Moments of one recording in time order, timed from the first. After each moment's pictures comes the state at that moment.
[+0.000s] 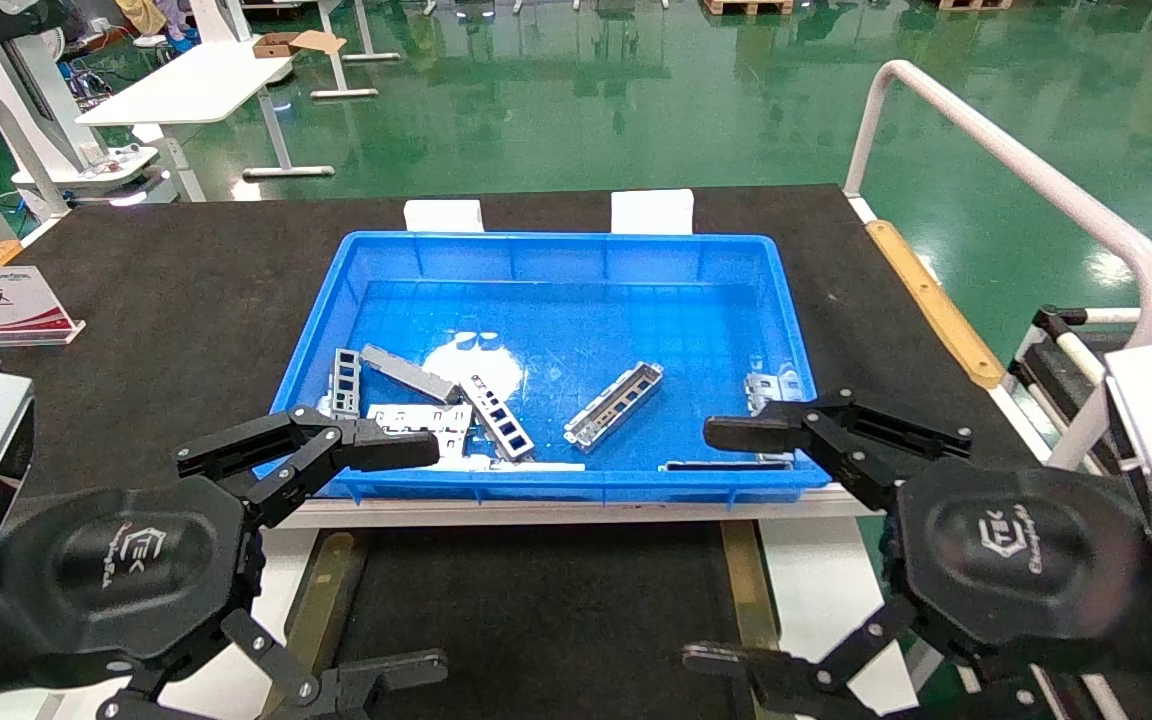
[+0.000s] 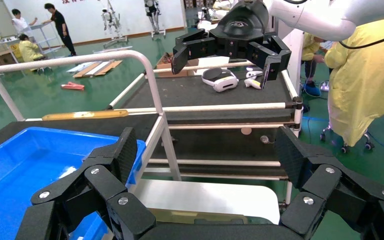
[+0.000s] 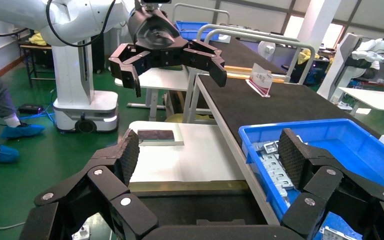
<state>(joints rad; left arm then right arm) -1.08 0.61 0.28 -1.28 0.73 1.49 -0.19 1.09 -0.59 -0.34 1.28 -0.69 -1.47 0.15</state>
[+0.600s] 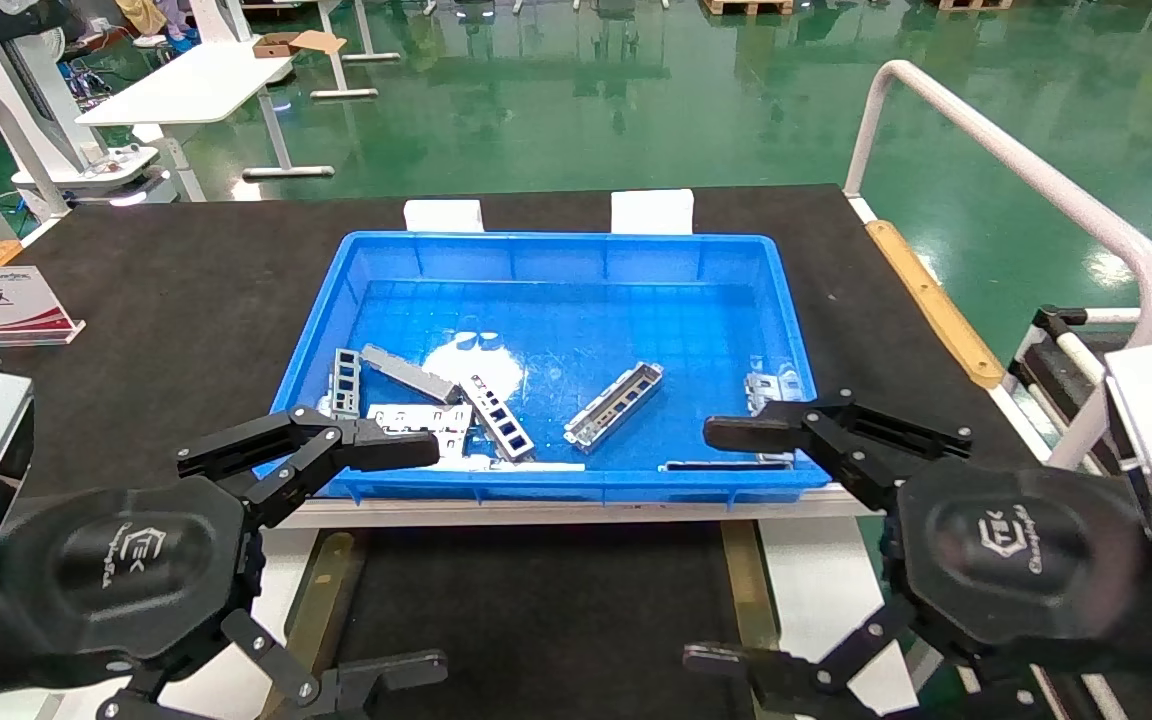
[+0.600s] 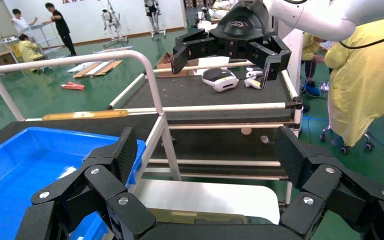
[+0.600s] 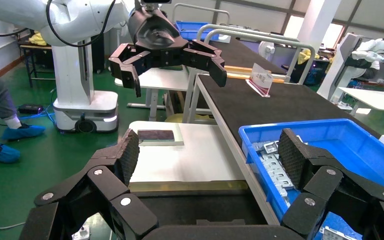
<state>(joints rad) -1.08 0.61 0.28 -1.28 0.73 1.49 -0.19 1.09 -0.59 -0.34 1.28 -0.69 -1.47 0.15</state>
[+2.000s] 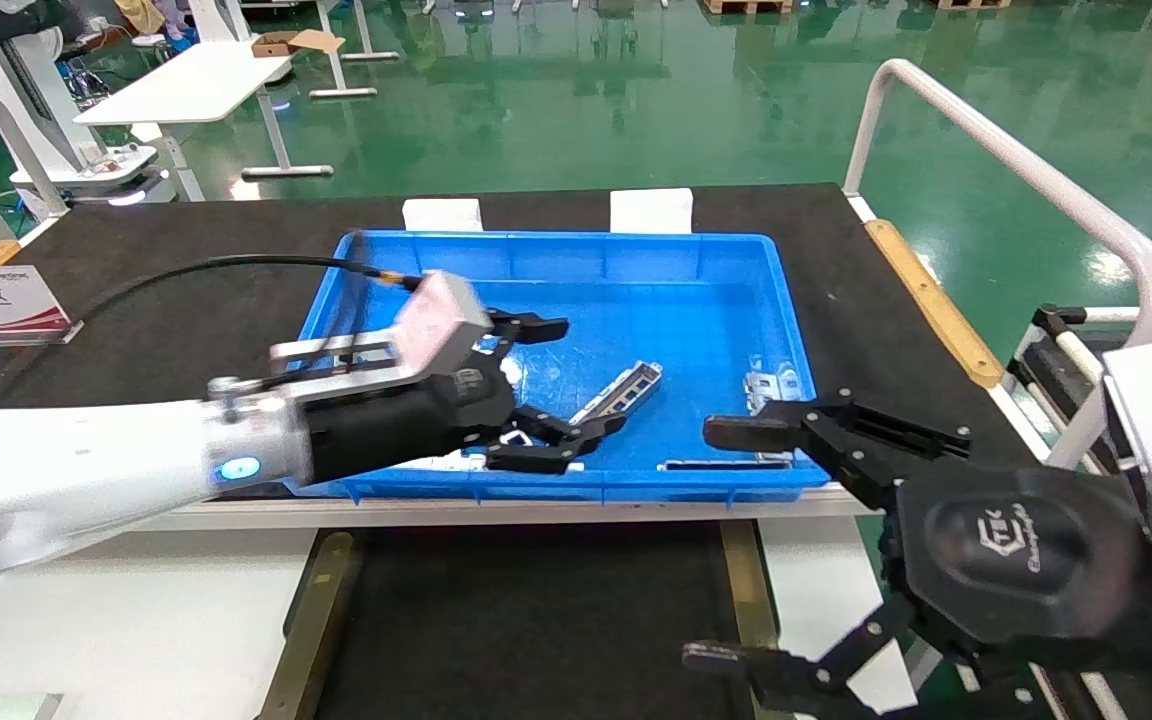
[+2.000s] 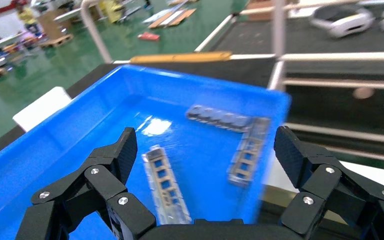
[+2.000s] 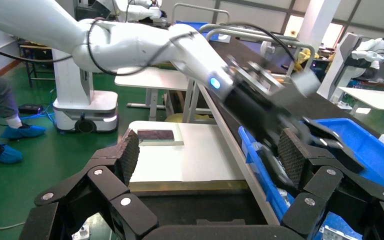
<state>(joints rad) -1.34 1.09 0.48 -0.83 1.20 1.06 -0.02 1.09 -0.59 -0.34 1.28 -0.69 -1.47 0.15</state>
